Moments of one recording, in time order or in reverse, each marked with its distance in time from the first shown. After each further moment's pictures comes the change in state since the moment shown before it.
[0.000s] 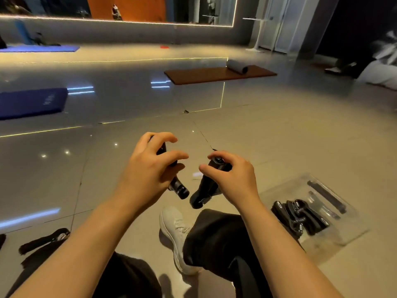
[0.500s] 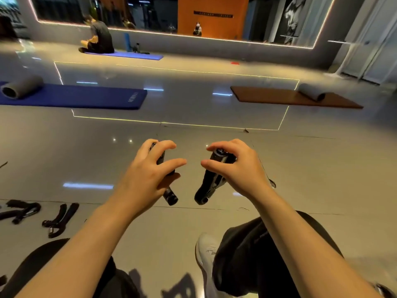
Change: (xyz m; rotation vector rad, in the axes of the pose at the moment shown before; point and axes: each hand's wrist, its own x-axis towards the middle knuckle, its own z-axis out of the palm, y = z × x) left_hand -0.044 -0.118 -0.053 0.245 0.039 -0.215; right_hand 0.081 -0.091 0.109 -0.023 -0.423 -0.400
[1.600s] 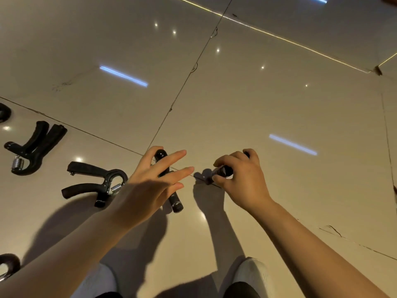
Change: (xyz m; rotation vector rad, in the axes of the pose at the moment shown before) left_hand -0.108 -0.231 0.309 -0.165 -0.310 -0.353; right_hand 0.140 0.282 0.336 -0.349 -0.575 0.021
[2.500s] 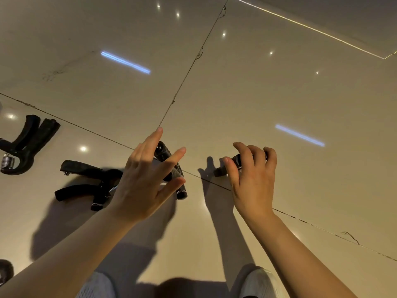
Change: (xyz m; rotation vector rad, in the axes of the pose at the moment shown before) left_hand 0.010 -0.032 0.028 0.021 0.058 -0.188; right_hand 0.018 0.013 0.043 -0.079 0.407 0.089
